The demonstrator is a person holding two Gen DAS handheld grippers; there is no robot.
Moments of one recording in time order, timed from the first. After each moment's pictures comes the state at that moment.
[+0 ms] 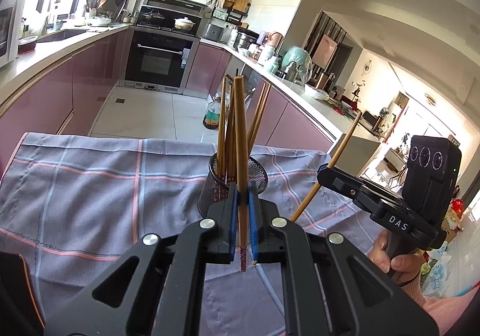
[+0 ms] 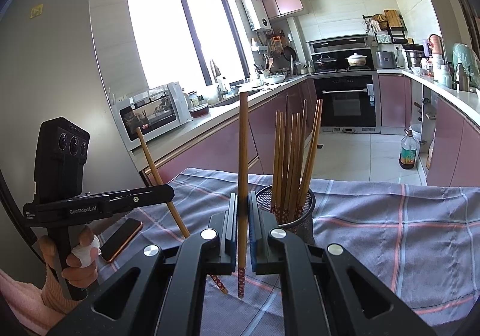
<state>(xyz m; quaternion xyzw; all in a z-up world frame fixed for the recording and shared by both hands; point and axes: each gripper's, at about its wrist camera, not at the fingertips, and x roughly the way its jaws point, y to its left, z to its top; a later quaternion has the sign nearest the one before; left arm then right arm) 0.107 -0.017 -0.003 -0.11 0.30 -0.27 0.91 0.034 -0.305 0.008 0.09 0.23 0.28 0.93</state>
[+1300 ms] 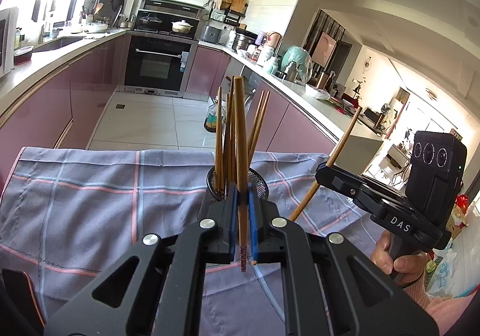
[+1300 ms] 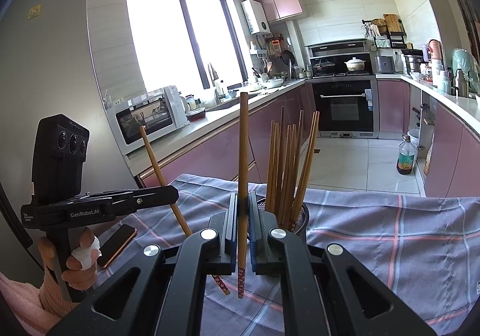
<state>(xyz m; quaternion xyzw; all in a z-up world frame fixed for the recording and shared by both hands) 0.114 -0.025 0.007 -0.09 0.30 -0.27 0.91 0.047 -0.307 0.020 0.08 0.22 0.27 0.93</state>
